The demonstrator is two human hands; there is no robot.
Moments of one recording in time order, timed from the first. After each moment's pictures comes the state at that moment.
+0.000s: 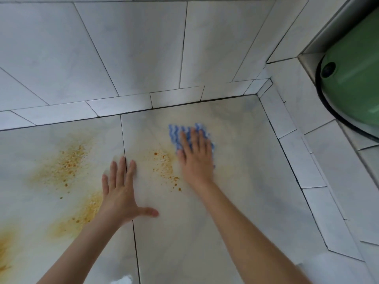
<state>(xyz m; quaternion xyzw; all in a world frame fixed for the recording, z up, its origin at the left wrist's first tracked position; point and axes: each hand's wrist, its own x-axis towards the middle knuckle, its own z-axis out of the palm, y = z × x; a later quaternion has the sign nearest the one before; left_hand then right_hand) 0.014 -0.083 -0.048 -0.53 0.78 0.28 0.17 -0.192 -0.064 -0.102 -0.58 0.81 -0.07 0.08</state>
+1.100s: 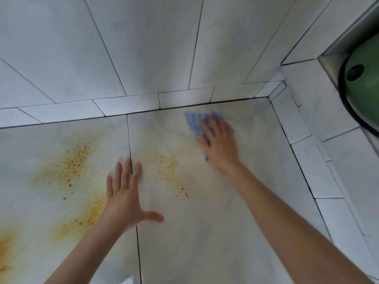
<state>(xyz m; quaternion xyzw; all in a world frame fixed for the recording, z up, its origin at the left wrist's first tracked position) 0.017 -0.086 -0.053 -0.53 0.78 0.29 0.16 -0.267 -0.097 -0.105 -0.64 0.77 -0.04 0.05</state>
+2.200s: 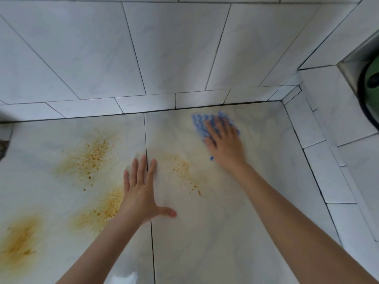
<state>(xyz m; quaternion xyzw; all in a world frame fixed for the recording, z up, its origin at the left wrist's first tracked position) 0.020 -0.080 -0.052 -0.53 0.79 0.28 0.13 -0.248 -0.103 -0.103 -0.65 0.76 -0.01 0.08</state>
